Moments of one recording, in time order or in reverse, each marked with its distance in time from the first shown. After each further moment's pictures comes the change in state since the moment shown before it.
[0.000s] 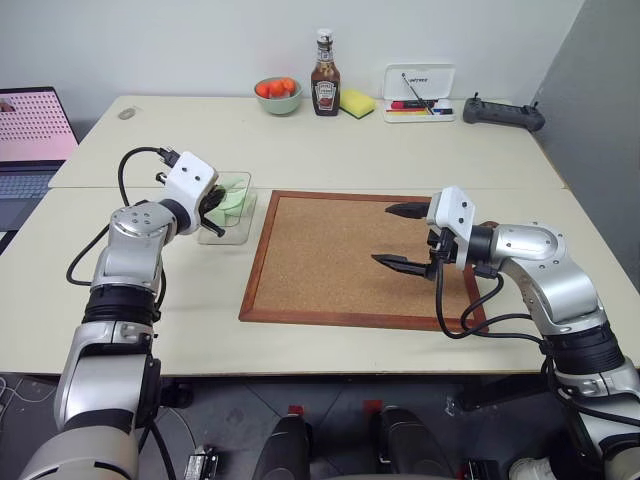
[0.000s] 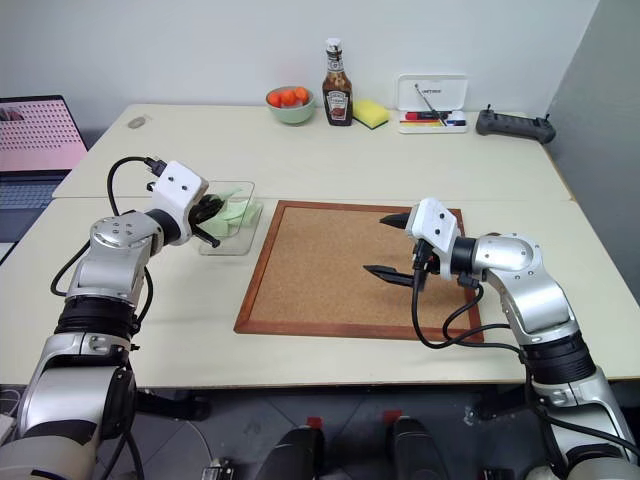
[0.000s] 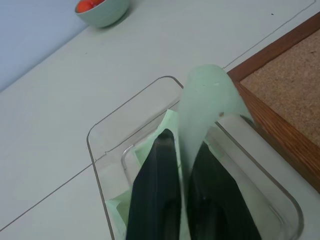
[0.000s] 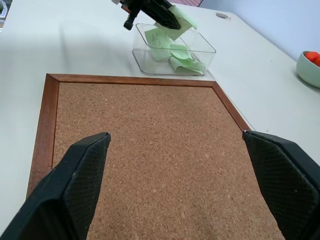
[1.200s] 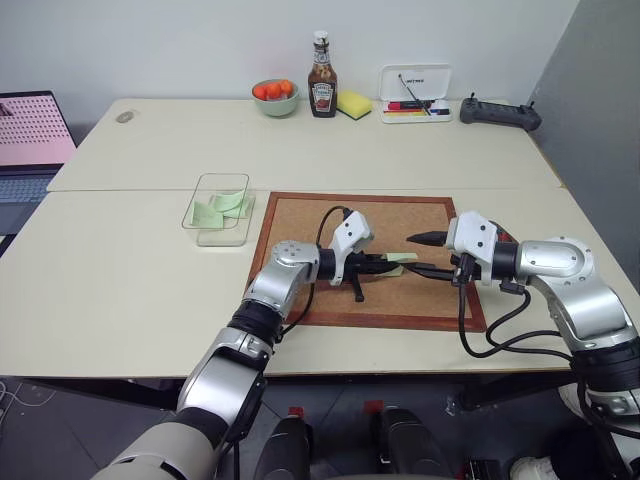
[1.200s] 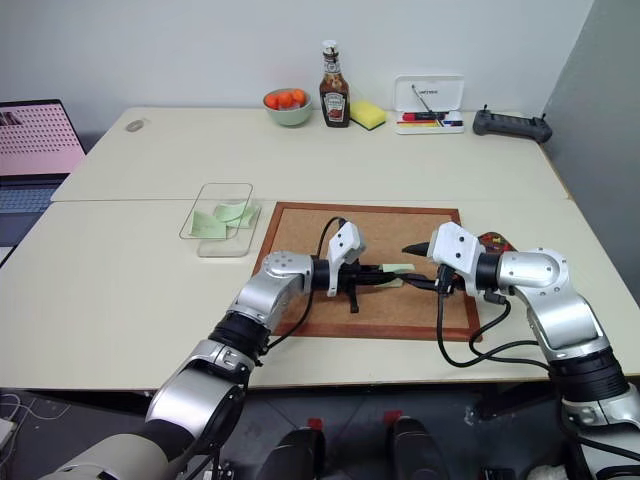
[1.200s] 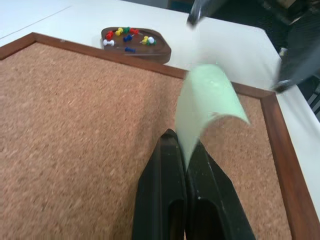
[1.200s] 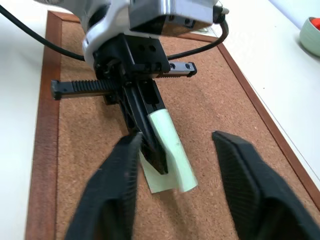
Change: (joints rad) left arm 0.024 -0.492 -0.252 -0.008 -0.191 -0.010 -0.506; right arm 0.108 -0.142 -0.031 -0.023 -0.033 -0.070 0.059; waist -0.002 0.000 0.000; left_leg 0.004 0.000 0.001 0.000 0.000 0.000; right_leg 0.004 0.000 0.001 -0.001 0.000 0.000
